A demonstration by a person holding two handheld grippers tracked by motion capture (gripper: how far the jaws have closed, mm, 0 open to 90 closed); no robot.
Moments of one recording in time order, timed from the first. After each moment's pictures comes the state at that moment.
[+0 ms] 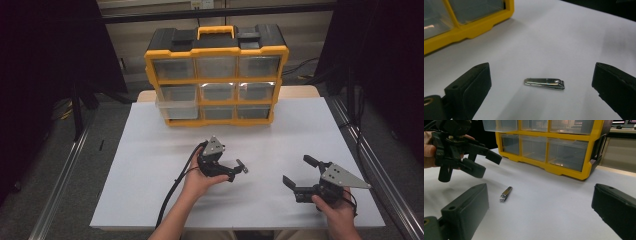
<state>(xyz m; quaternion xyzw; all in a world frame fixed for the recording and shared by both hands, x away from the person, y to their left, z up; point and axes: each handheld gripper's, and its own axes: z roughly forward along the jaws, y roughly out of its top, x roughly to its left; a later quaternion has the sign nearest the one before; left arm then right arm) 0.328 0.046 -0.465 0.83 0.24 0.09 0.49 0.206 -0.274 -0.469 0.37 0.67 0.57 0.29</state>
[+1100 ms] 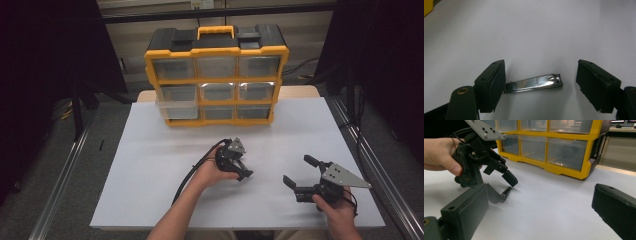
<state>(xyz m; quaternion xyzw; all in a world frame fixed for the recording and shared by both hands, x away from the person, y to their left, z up) 0.354 0.001 -0.482 0.92 0.12 0.02 0.38 0.207 -0.276 -0.470 0.37 0.67 0.57 0.29</state>
